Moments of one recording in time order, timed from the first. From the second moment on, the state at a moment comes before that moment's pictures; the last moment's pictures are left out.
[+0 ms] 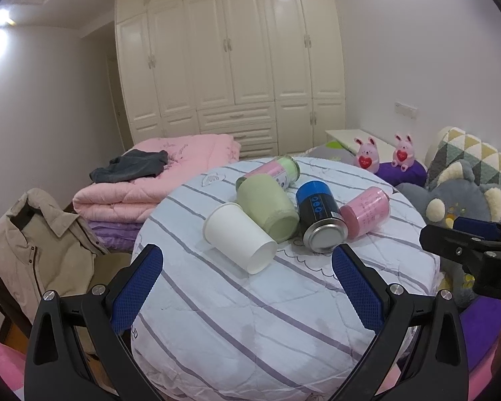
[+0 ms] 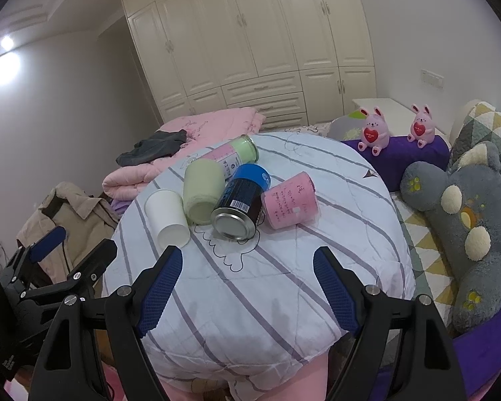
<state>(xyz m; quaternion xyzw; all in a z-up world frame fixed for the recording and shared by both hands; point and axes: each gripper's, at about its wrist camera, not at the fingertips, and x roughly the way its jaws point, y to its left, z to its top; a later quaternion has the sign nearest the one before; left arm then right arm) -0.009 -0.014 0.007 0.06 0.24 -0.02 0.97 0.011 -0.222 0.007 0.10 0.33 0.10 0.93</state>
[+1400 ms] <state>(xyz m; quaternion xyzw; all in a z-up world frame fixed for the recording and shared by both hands) 0.002 -0.008 0.003 0.05 0.26 -0.02 0.97 0.019 -0.215 0.006 0.10 0.34 0.10 0.93</state>
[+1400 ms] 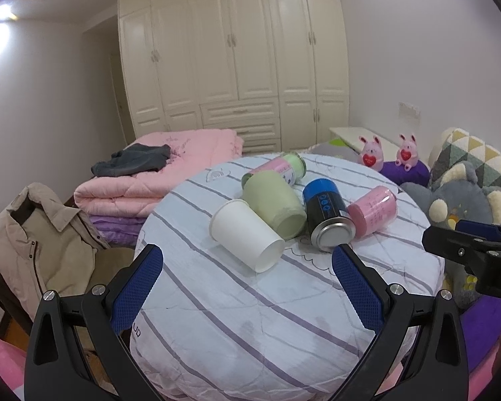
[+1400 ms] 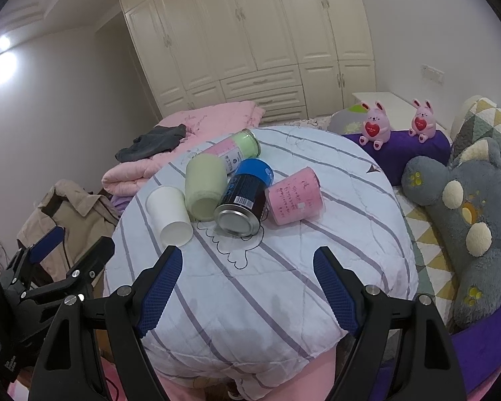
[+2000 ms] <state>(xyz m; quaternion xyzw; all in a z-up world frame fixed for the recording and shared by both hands) 0.068 0.027 0.000 0.03 0.33 -0.01 0.95 0.088 -0.172 0.016 0.07 0.39 0.14 0.91</state>
